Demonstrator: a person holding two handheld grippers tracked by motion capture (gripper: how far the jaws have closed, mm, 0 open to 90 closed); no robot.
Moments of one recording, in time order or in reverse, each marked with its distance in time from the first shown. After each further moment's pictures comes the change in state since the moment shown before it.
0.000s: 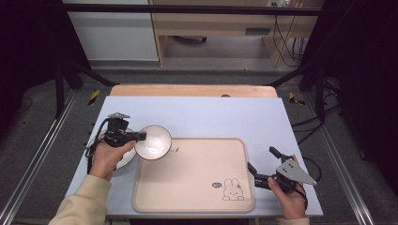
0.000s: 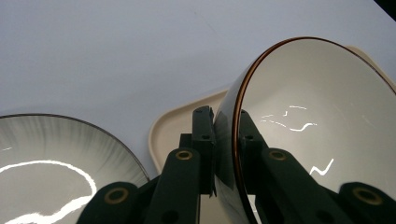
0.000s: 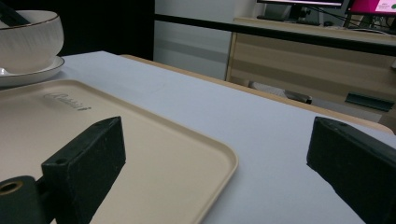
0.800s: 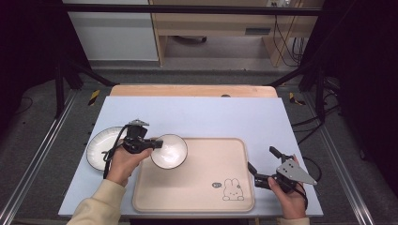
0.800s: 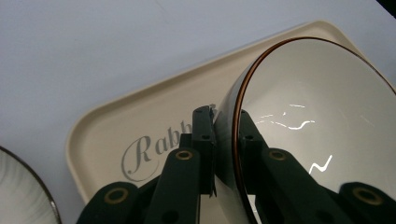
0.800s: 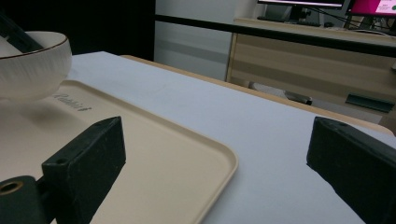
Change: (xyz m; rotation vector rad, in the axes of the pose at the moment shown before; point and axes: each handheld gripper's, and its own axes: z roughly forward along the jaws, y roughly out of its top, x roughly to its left) left arm -0.037 -0.008 0.031 0.050 -0.074 0.044; right arm 0.000 0.000 0.000 -0.002 0.002 -0.003
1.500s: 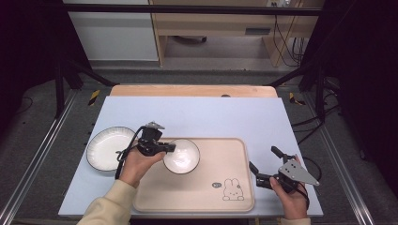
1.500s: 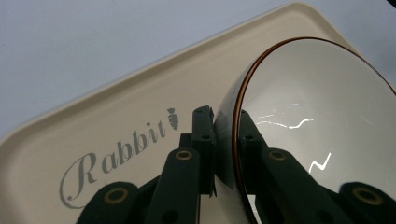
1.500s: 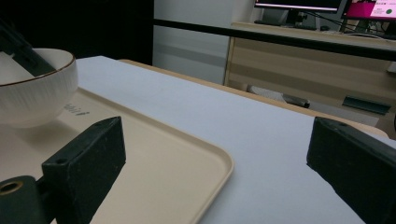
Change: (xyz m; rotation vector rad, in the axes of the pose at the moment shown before) left arm -0.030 0.006 0.025 0.051 -0.036 0.055; right arm -0.003 0.001 -0.003 -0.015 -0.007 0.004
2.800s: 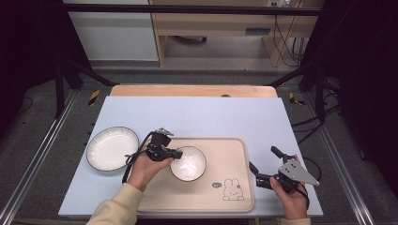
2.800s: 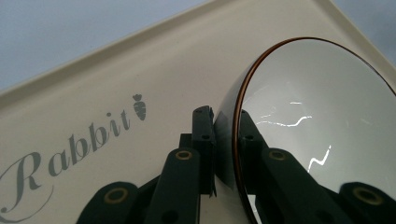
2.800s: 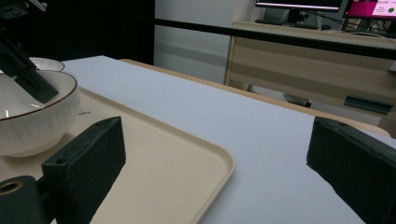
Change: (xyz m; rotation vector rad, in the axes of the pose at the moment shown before) left arm -0.013 -0.007 0.023 0.062 -0.032 0.021; right arm 0.000 0.000 0.000 0.000 0.004 0.003
